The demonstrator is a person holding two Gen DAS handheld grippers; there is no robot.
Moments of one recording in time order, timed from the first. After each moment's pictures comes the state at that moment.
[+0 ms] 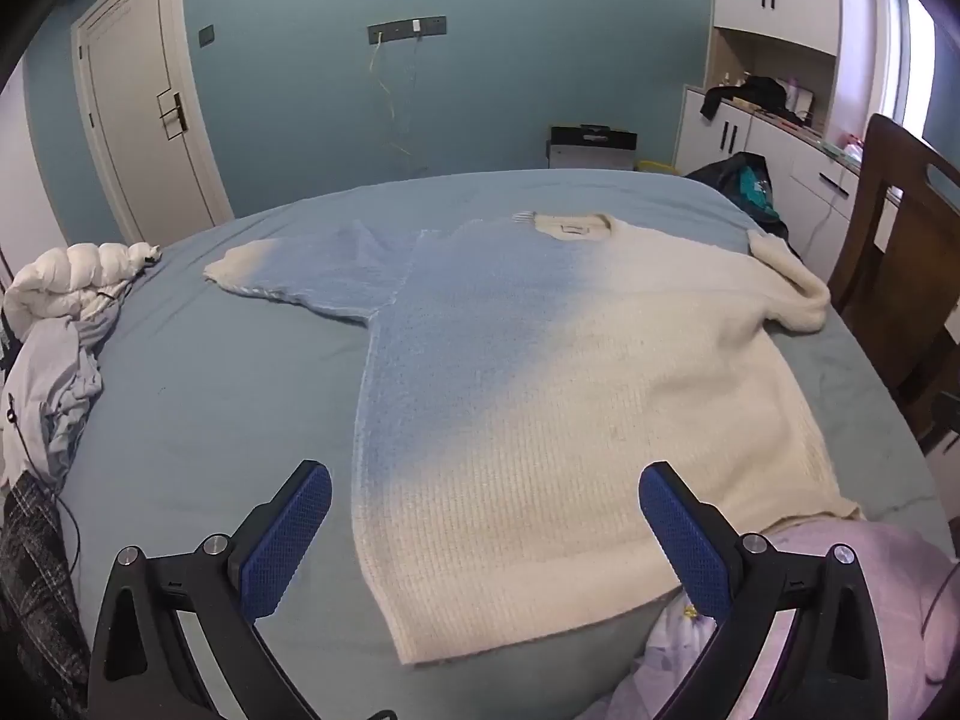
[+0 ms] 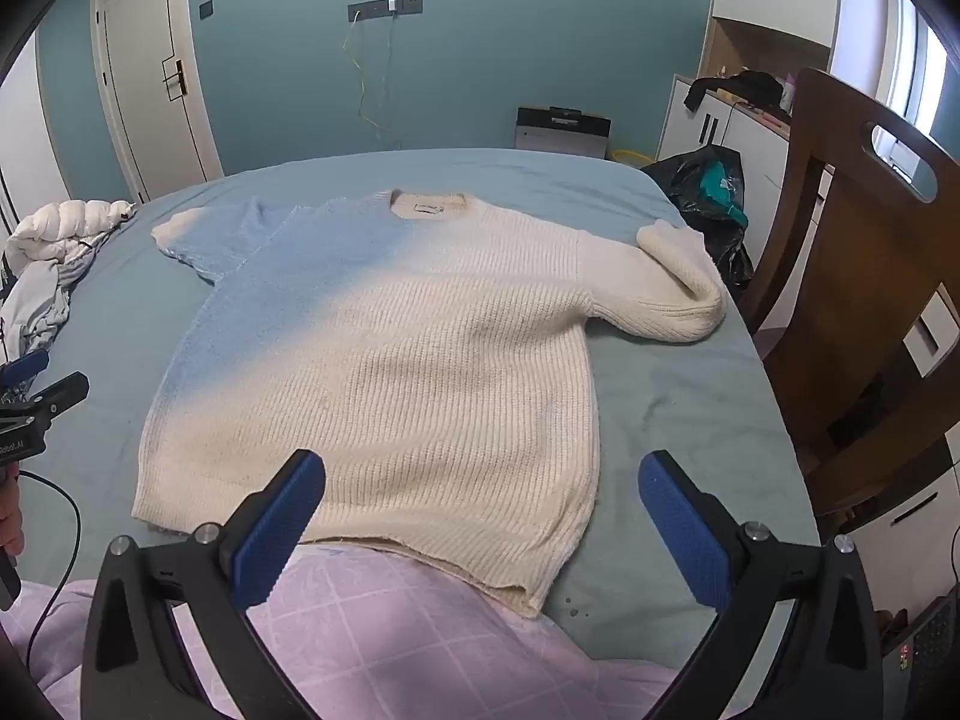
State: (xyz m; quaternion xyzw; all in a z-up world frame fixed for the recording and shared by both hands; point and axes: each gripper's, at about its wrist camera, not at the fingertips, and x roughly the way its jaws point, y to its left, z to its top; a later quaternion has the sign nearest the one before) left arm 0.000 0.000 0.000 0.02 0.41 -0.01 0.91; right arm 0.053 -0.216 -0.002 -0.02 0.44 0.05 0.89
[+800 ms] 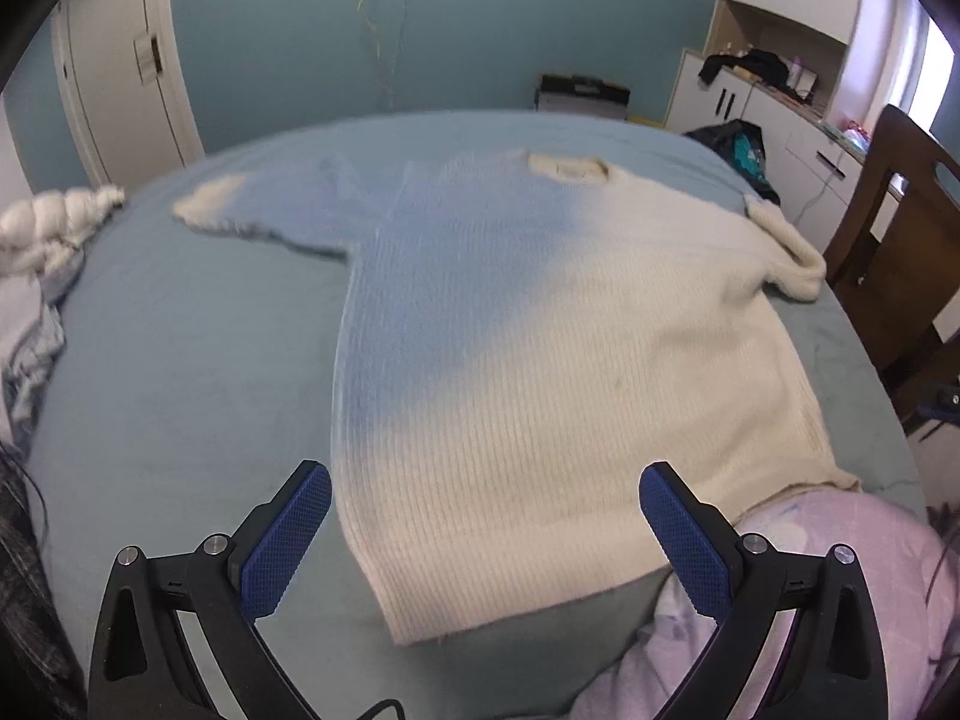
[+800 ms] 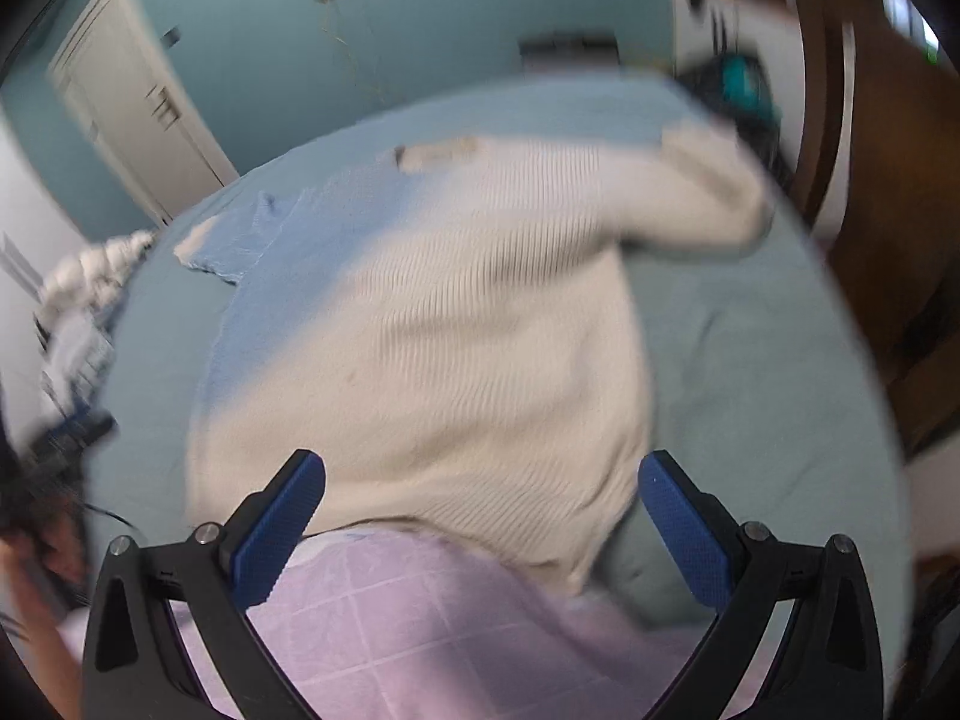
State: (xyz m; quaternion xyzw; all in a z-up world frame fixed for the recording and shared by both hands) left arm 0.024 0.033 -0.044 -0.03 0.48 -0.04 0.87; right arm 0.090 -0.265 -0.059 0.15 0.55 0.11 0.81
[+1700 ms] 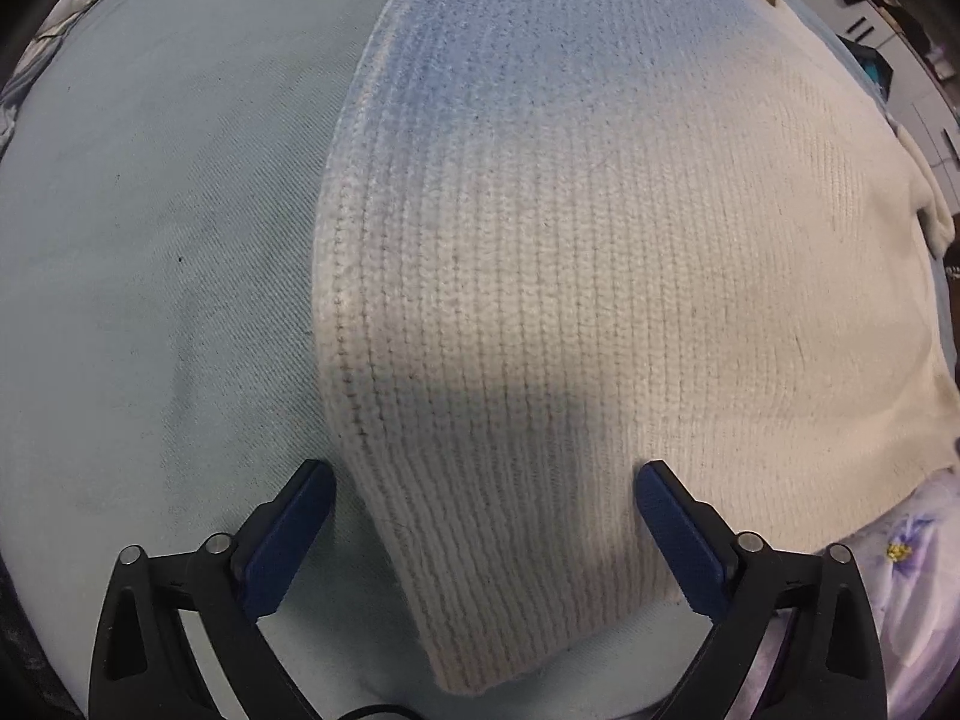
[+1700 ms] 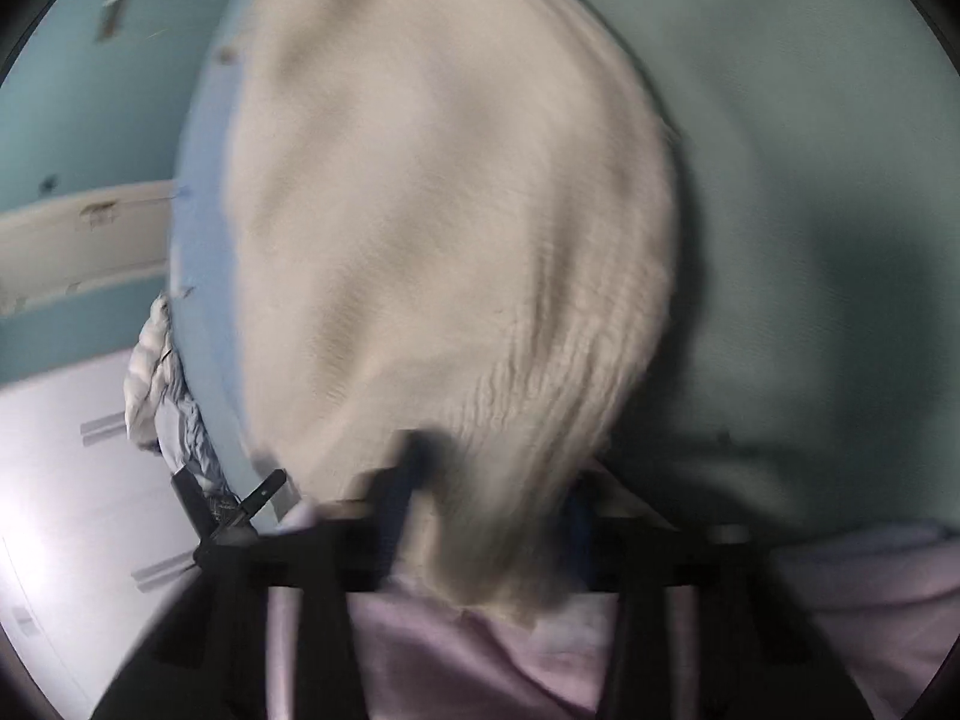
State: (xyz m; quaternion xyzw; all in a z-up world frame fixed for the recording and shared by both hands) left arm 0.065 0.063 -0.266 -0.11 0.66 0.01 0.75; right arm 0.096 -0.306 -0.177 0.39 0.66 0.16 0.62
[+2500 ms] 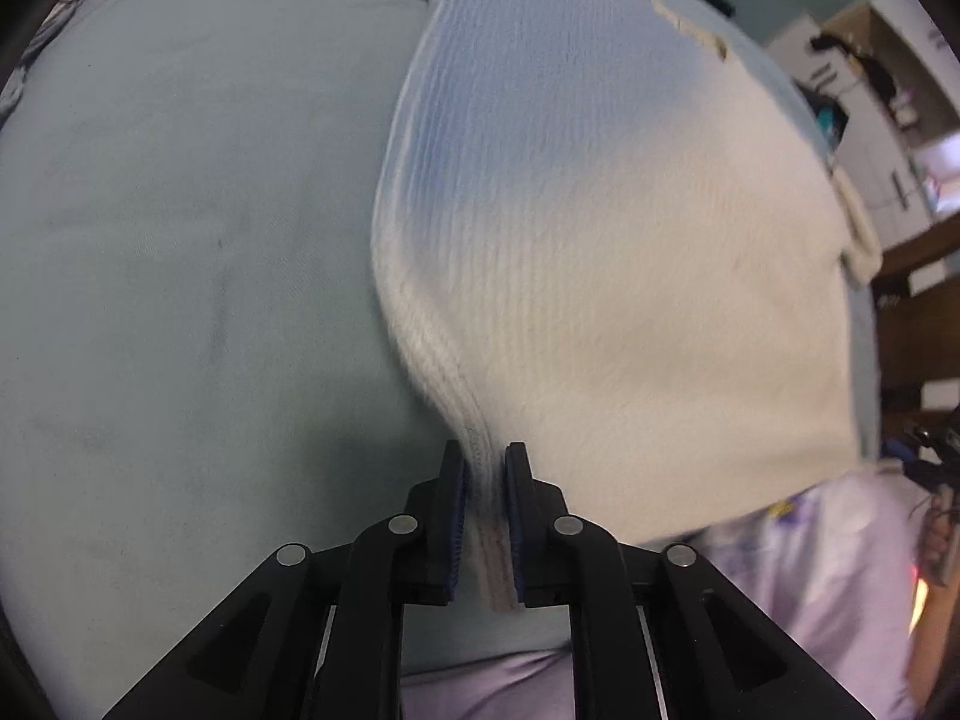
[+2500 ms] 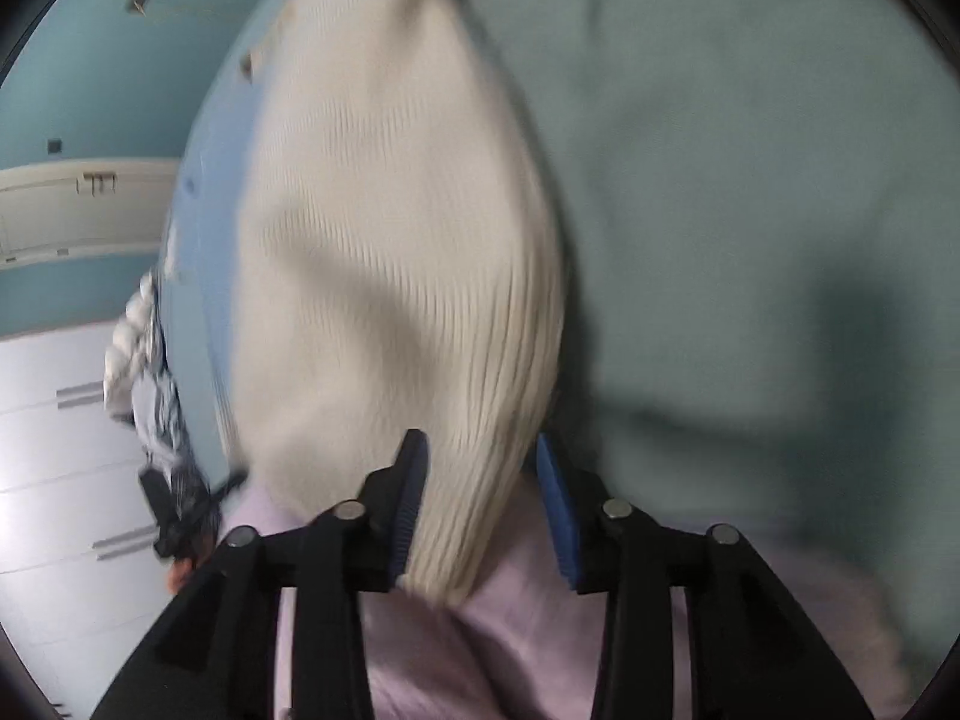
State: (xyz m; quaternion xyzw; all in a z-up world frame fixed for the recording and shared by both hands) left arm 0.008 0.110 -0.161 -0.19 0.63 -0.02 0.75; right arm 0.127 -0.388 -0.132 0.32 0.65 0.10 0.68
